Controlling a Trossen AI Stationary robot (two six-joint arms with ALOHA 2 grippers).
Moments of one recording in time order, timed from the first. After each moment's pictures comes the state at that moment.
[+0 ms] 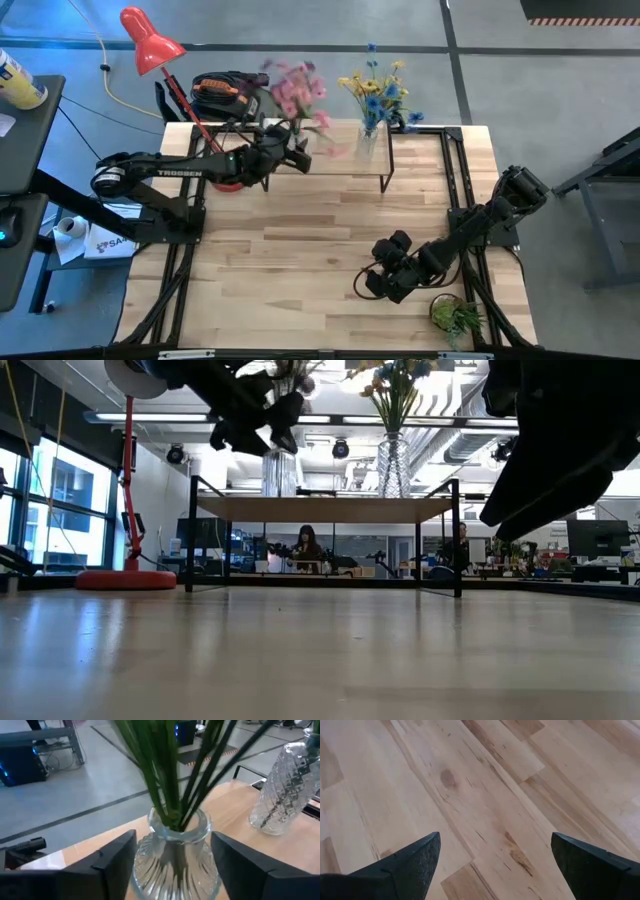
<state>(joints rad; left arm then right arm) 0.22 1.37 0.96 0.02 -0.71 -0.31 0.63 1.61 0.90 -0.46 0.61 1.15</state>
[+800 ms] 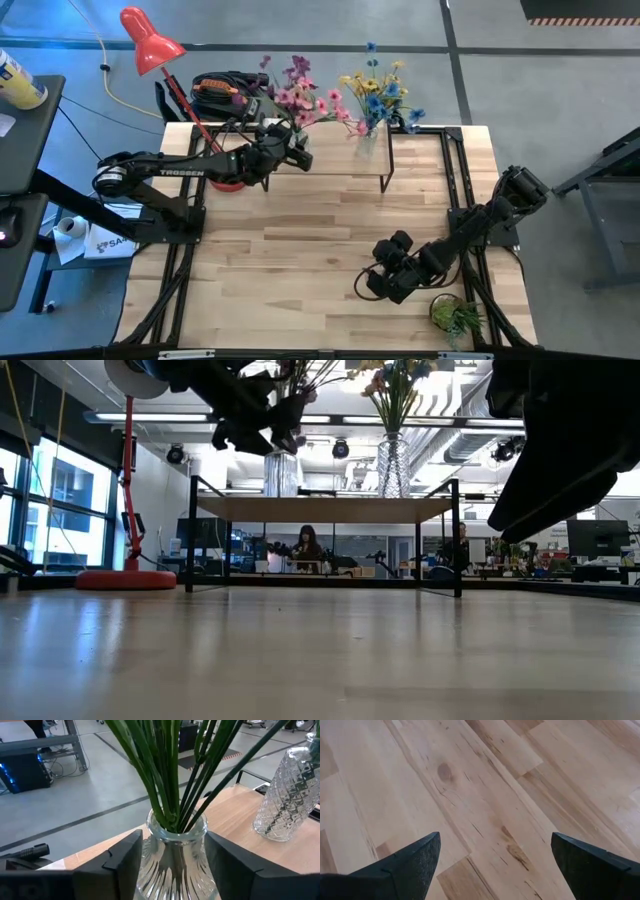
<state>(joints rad) 0.22 1.39 0.97 0.05 -0.71 -0.29 0.63 1.61 0.90 -0.48 0.60 1.14</state>
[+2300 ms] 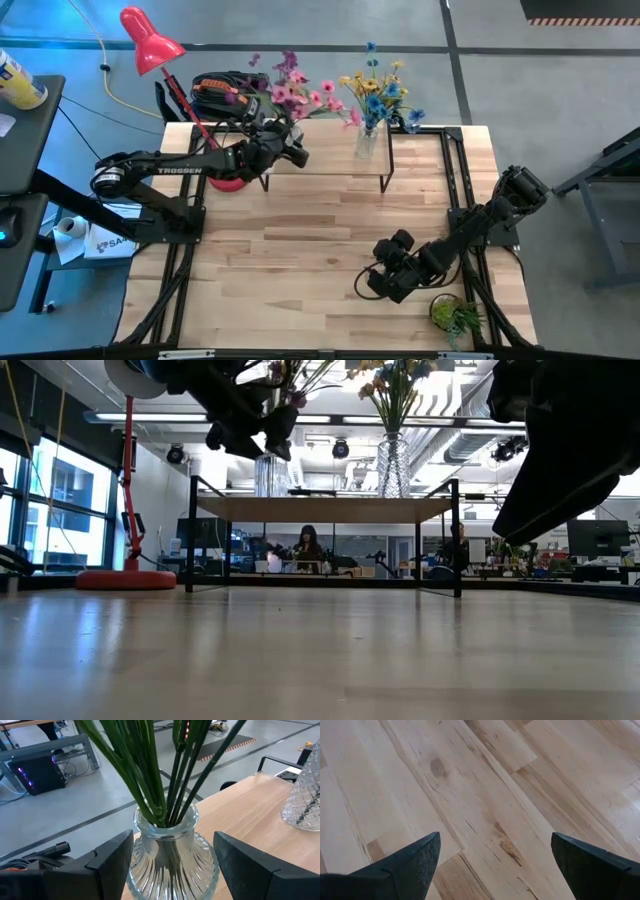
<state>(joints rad) 0.27 1.37 0.96 0.01 -0.72 -0.21 0.63 1.61 0.90 -0.51 0.59 1.15</state>
